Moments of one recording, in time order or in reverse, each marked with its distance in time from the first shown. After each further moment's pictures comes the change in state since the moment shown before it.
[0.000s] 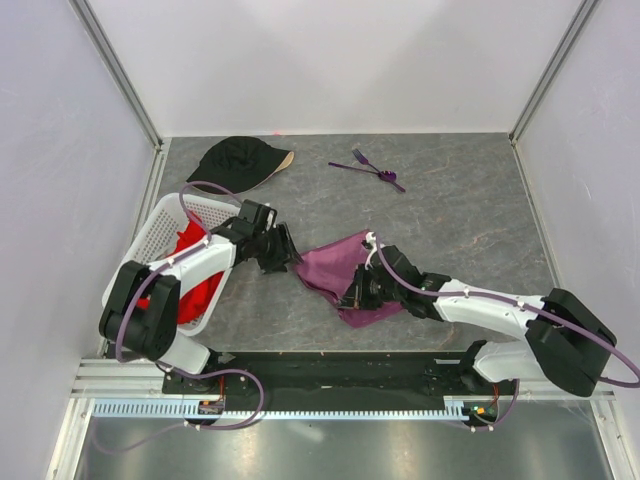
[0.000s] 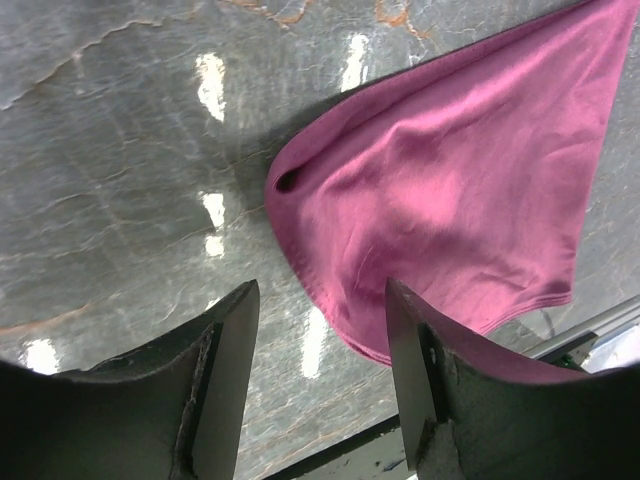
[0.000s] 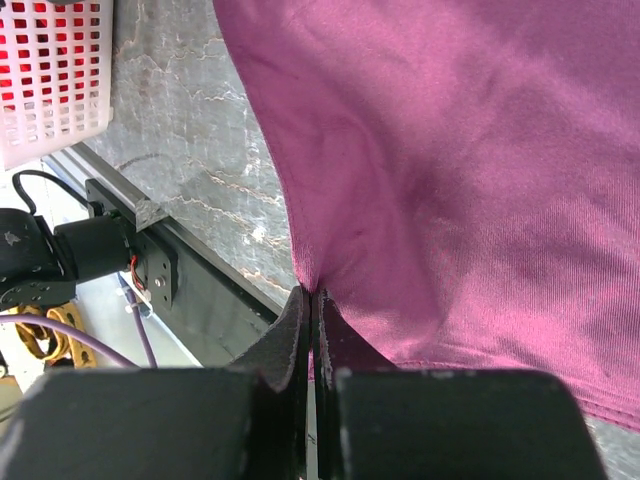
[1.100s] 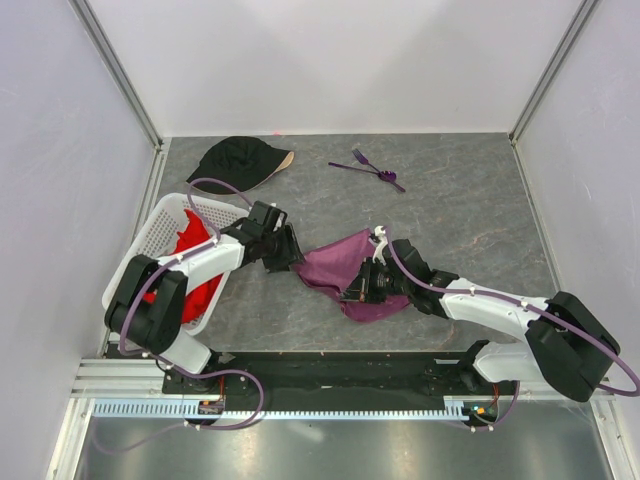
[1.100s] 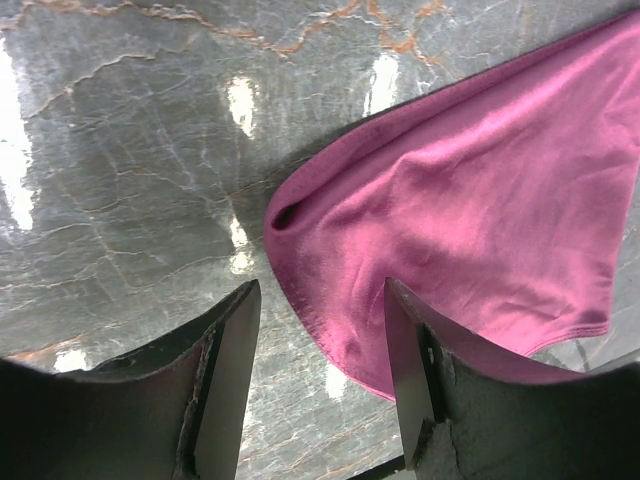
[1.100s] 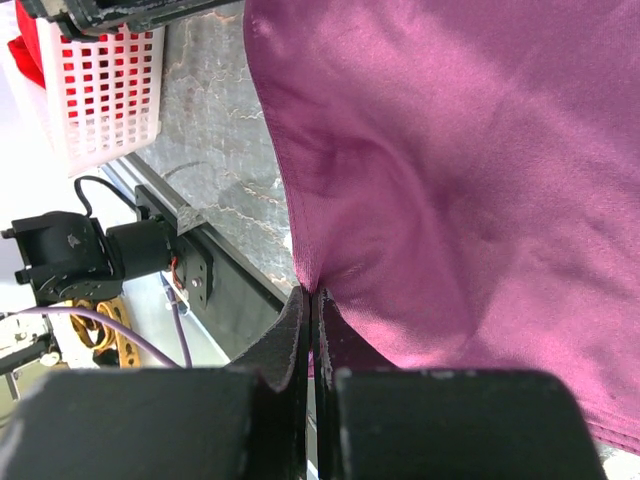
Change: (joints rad) left arm -0.060 0.047 0.018 0.036 -0.106 -0.011; right arm -0.102 -0.022 -0.040 0.083 -0.121 0.008
